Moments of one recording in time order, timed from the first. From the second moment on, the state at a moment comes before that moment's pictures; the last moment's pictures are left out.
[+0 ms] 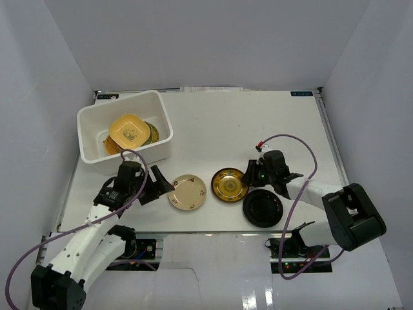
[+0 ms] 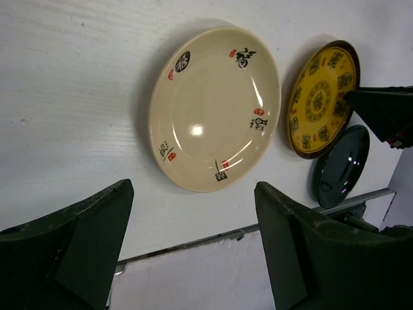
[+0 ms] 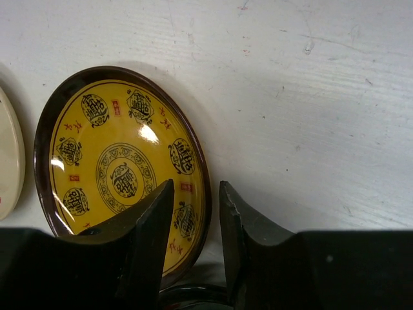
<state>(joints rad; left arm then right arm) -0.32 0.72 0.54 -0.63 0.22 -0.74 0.46 1.35 0.46 0.14 -0.23 0.38</state>
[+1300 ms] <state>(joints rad) -0.52 0.70 0.56 -0.34 -0.06 -0.85 0.27 0.92 0.35 0.22 -0.29 0.52</state>
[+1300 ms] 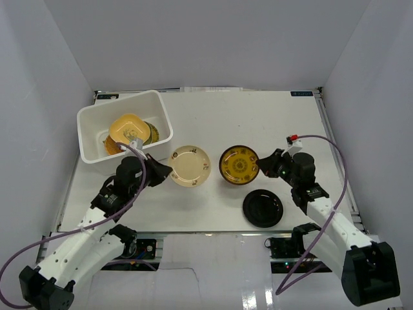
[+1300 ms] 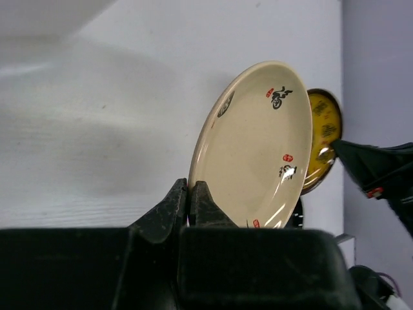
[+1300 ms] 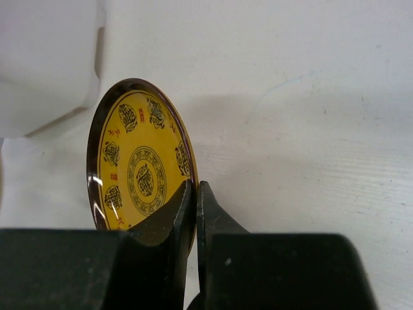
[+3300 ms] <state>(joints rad) -0.13 0.85 0.82 -0.37 0.52 -0.54 0.81 1.41 0.97 0.19 -0.20 0.53</state>
